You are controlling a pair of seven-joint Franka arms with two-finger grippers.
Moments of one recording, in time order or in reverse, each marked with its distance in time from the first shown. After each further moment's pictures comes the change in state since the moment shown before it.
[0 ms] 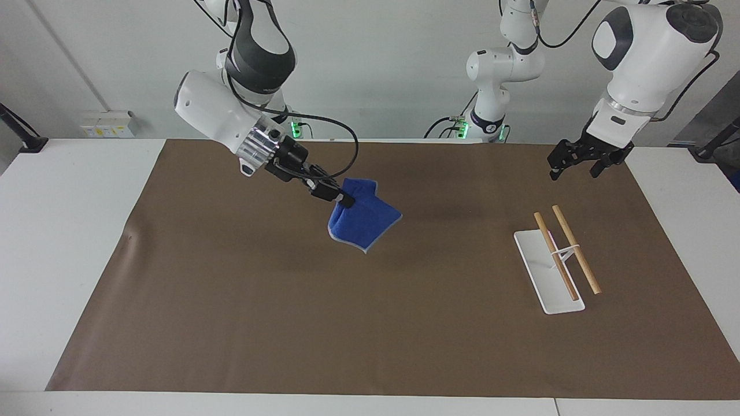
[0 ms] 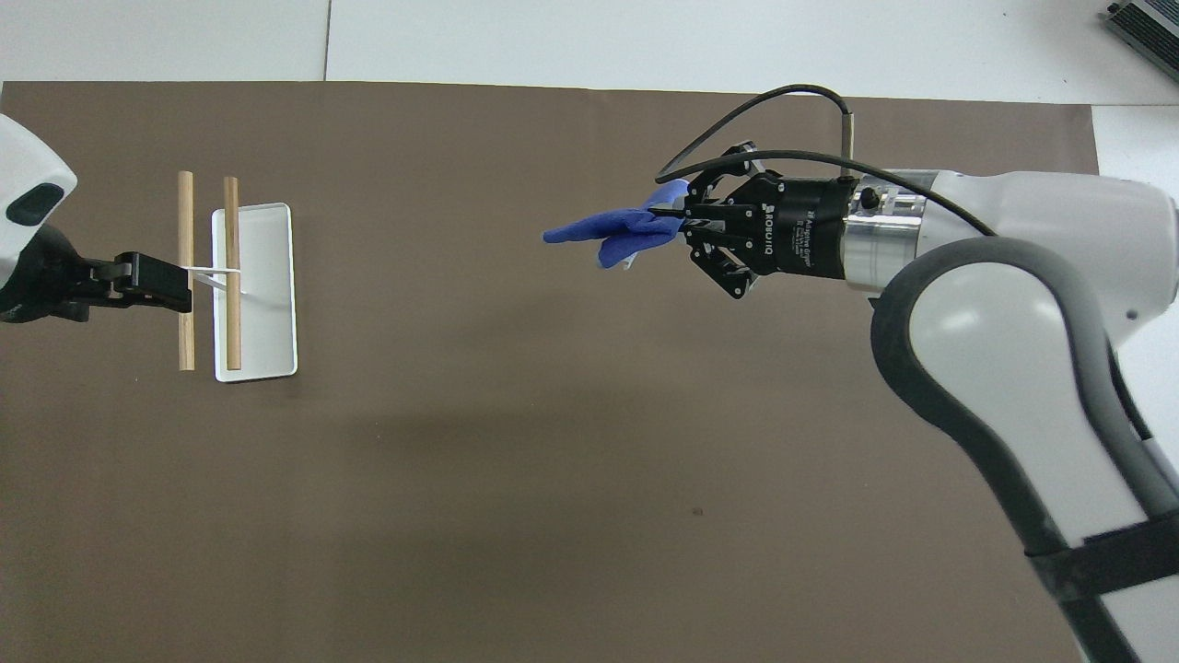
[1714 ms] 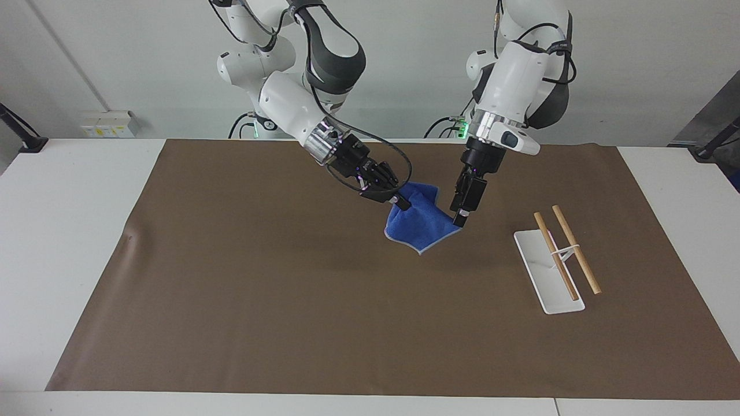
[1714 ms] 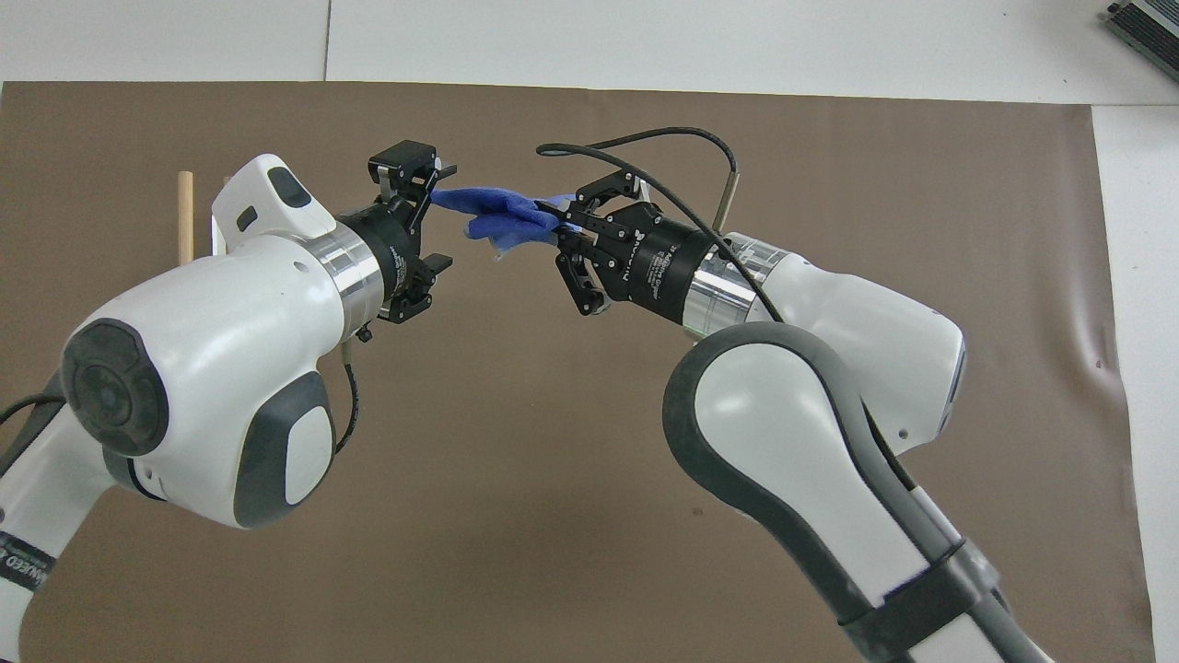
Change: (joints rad) left arm 0.010 0.047 -0.384 -0.315 -0.145 1.062 -1.472; right arm 0.231 0.039 0.018 -0.023 0.336 0.432 0.153
